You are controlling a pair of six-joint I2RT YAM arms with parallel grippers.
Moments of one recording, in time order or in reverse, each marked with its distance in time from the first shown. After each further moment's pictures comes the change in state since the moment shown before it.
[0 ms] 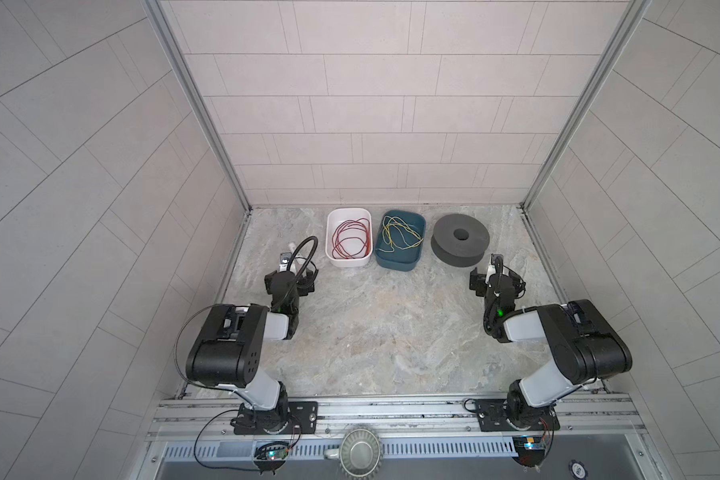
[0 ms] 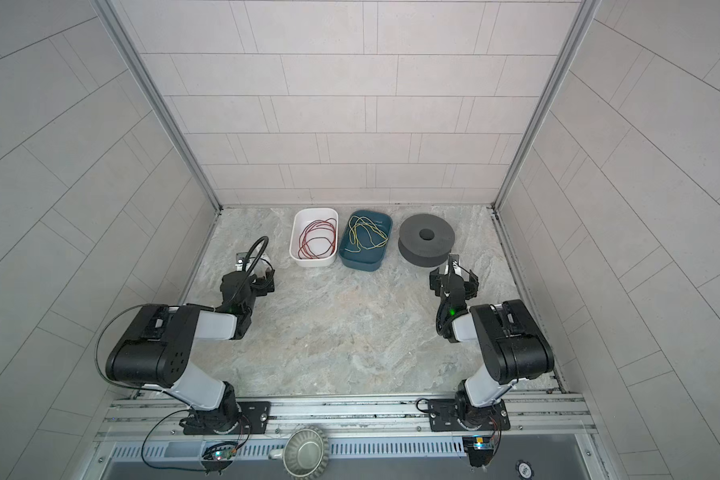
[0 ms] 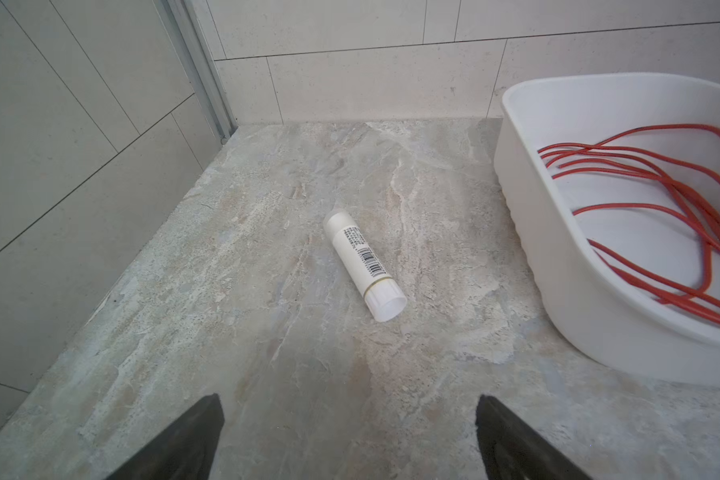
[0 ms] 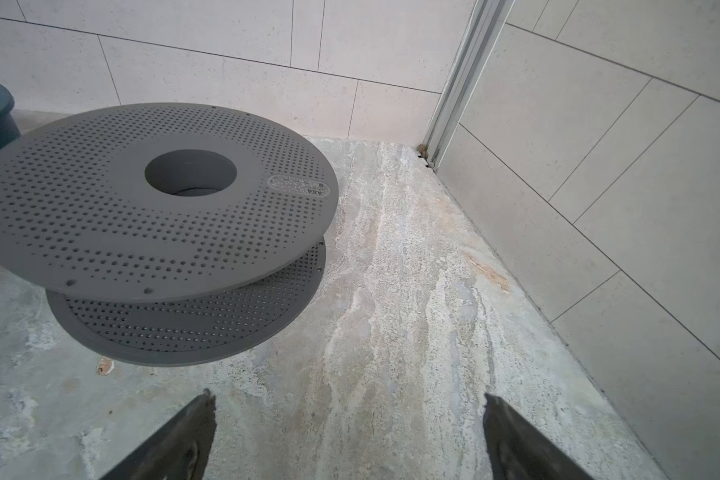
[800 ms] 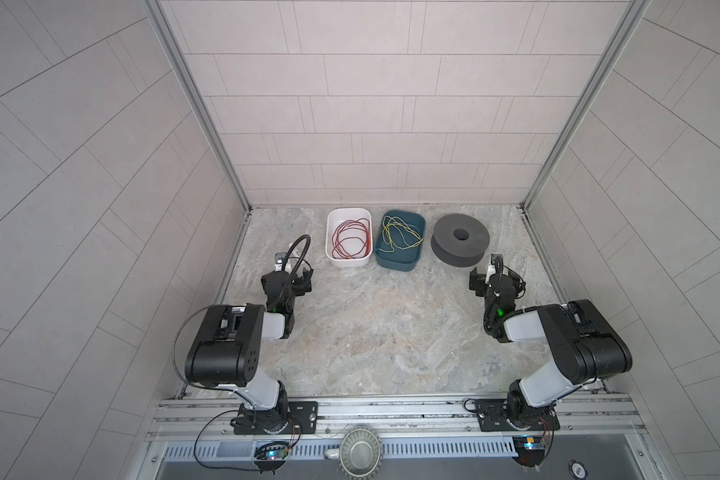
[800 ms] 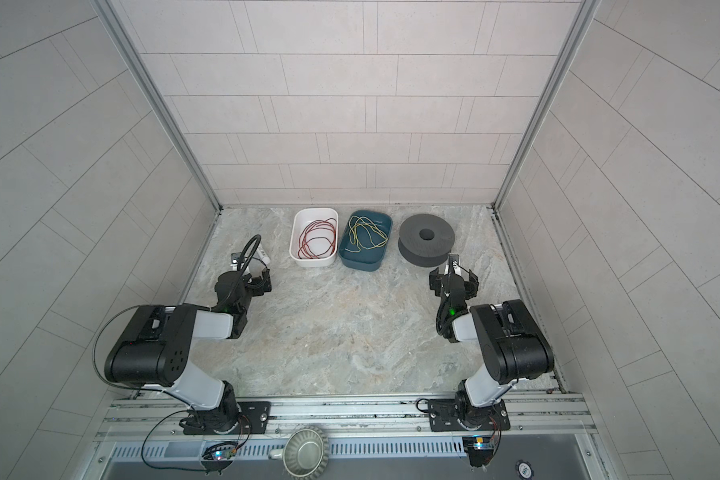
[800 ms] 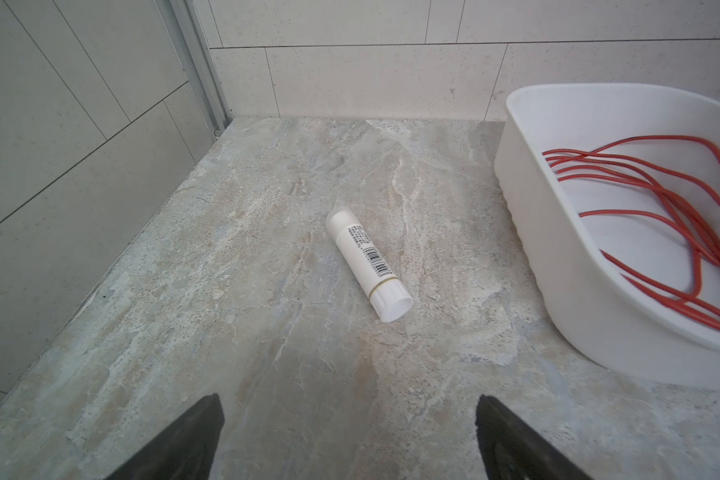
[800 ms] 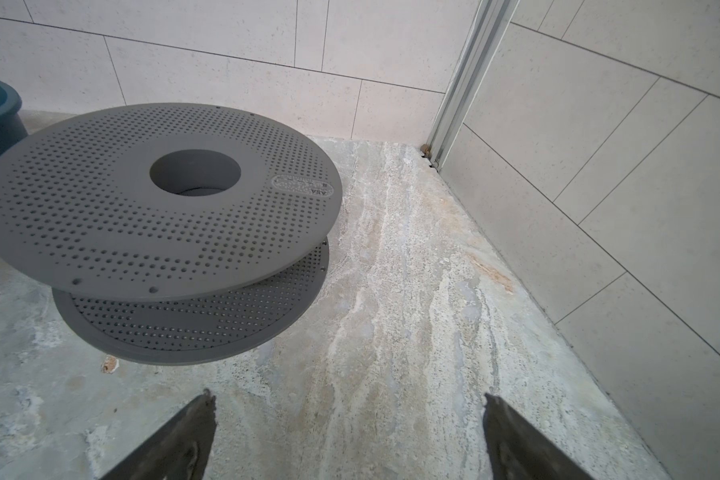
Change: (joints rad) left arm 0.047 0.000 0.000 -0.002 0.092 -0.014; right arm 0.000 0.000 0.000 0.002 -0.011 0.000
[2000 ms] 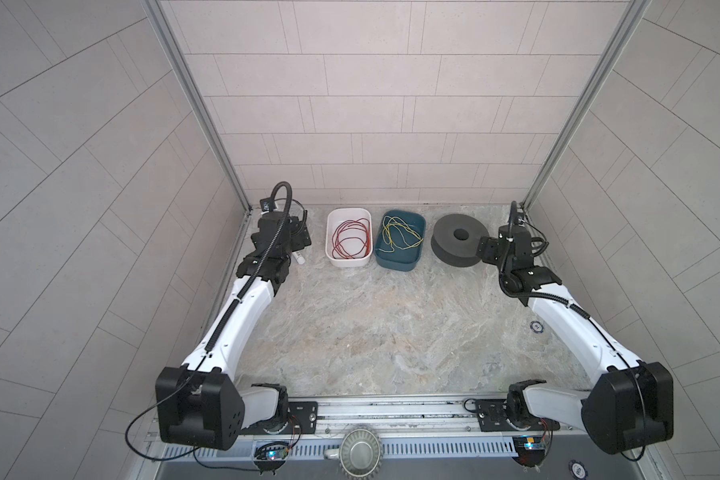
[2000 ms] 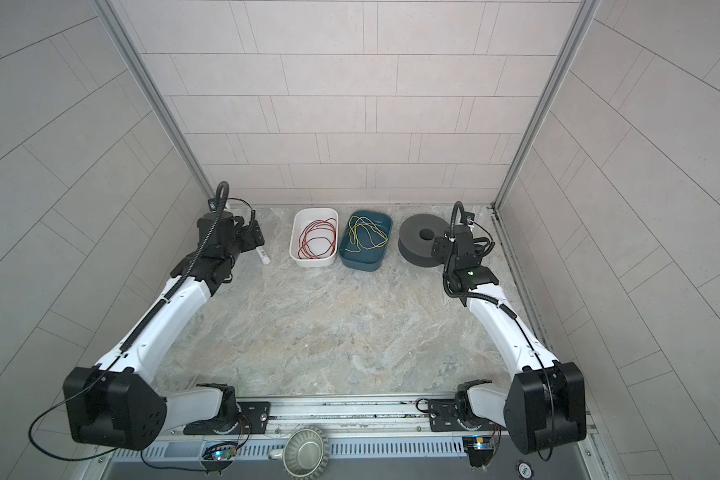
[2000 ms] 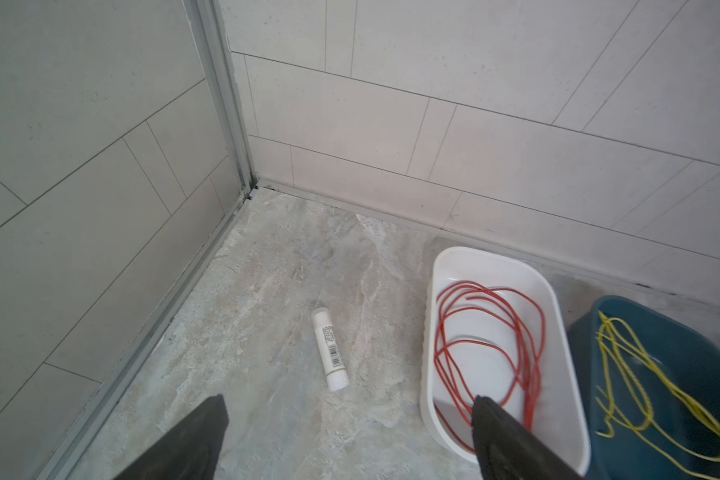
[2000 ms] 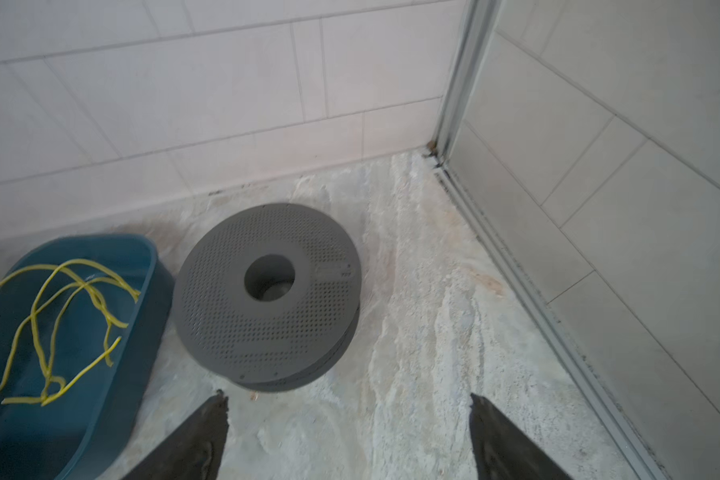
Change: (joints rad) left arm -0.117 -0.311 0.776 -1.226 -0.109 -0.286; right arm 0.040 -0.323 0.671 -1.264 -0.120 0.358
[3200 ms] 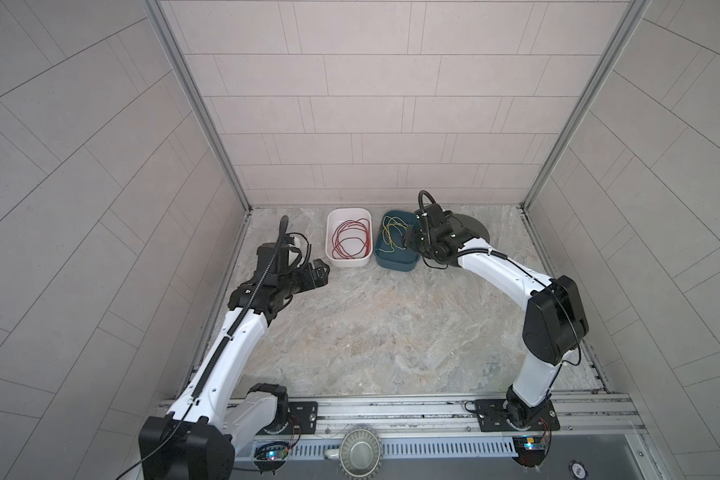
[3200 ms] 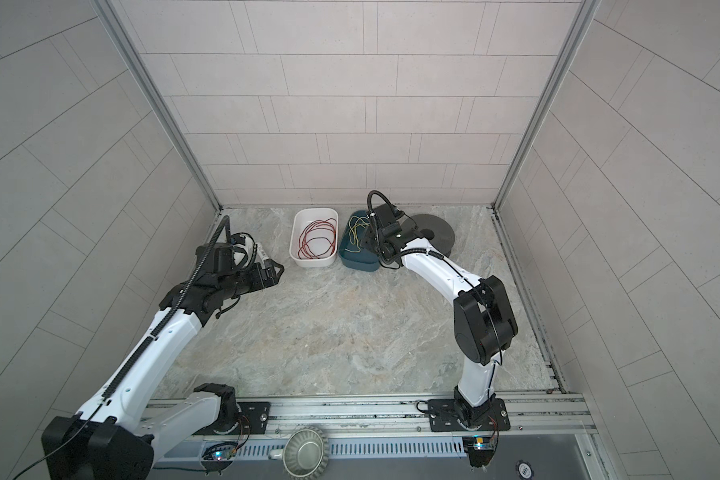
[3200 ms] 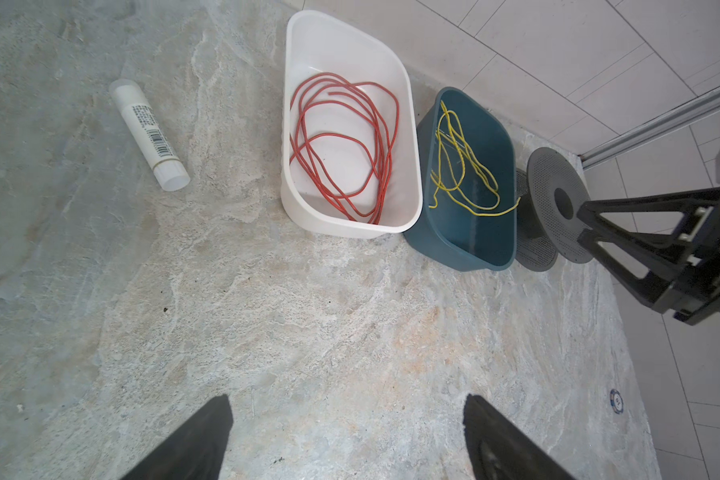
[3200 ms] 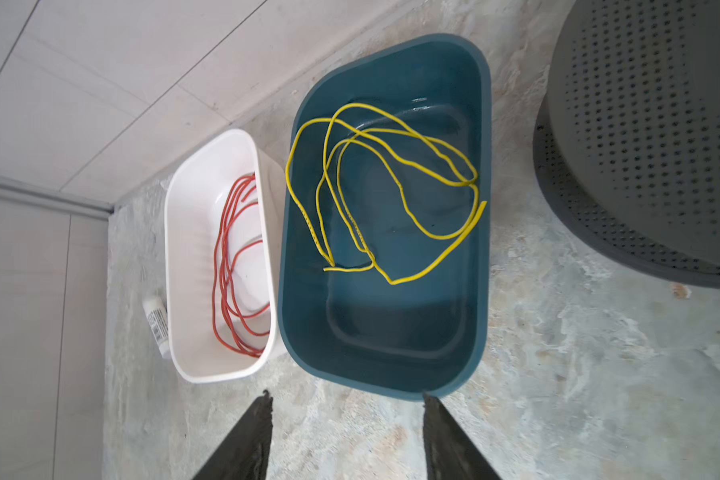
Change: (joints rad) left arm -0.014 -0.223 -0.270 -0.144 0.506 -0.122; right arm 0.368 0.546 0.478 -0.114 -0.229 0.584
